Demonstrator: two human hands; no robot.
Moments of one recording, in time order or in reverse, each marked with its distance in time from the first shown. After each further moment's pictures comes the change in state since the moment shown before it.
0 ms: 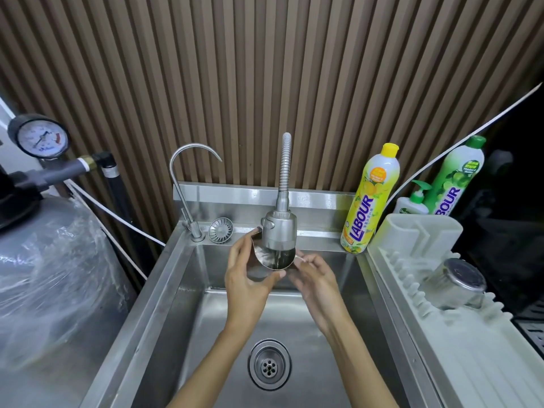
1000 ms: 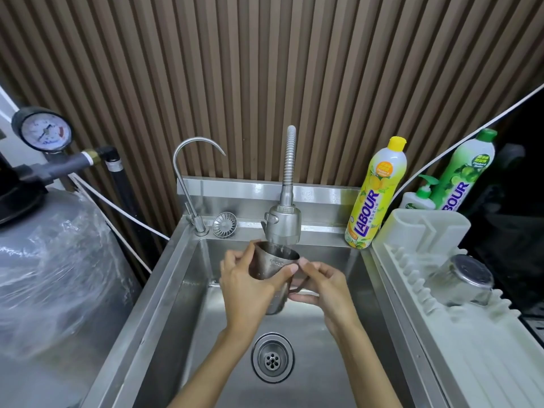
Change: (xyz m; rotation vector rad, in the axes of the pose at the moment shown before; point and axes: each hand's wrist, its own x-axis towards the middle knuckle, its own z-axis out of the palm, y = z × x) left_hand -0.009 0.009 -0.002 0.333 0.107 -0.103; right_hand -0.015 -0.007 -0.003 -0.398 0.144 0.115
